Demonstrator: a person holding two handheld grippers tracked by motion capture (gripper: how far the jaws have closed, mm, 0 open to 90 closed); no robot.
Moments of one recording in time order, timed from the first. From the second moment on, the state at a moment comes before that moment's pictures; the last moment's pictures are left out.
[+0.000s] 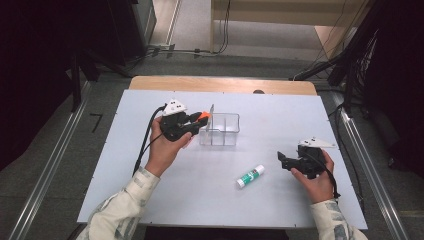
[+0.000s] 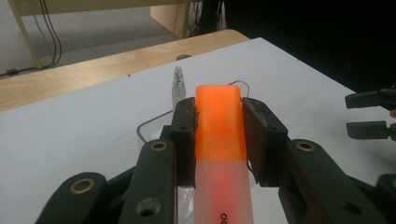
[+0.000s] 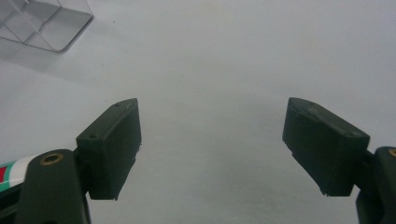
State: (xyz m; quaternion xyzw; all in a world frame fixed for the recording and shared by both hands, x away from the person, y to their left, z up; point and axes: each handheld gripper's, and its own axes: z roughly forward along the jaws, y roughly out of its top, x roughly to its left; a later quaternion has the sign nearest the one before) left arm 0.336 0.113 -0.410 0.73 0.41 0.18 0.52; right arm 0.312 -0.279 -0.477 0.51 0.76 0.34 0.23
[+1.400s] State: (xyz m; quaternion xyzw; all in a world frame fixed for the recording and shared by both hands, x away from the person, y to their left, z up) left arm 0.393 0.055 -0.397 0.74 0.41 0.18 0.50; right arm 0.314 -0.280 -0.478 0.51 0.76 0.34 0.23
